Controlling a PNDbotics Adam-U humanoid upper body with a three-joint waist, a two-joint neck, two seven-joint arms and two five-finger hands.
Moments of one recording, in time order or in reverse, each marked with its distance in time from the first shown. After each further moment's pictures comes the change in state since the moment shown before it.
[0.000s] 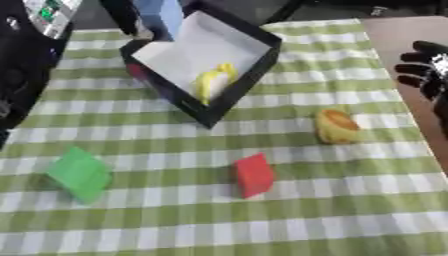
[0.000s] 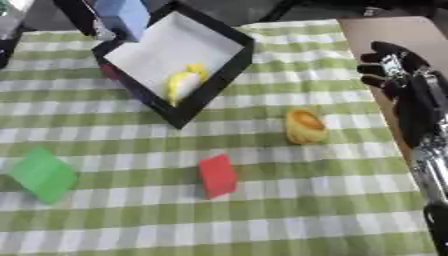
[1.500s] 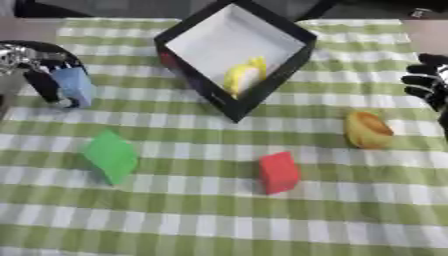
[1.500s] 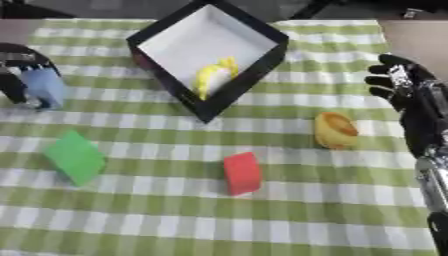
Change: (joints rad) left arm 0.241 0.183 0.055 0.248 -0.114 -0.050 0.038; right arm 0.088 0.001 -0.027 0.006 0.019 0.000 -0.032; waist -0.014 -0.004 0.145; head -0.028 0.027
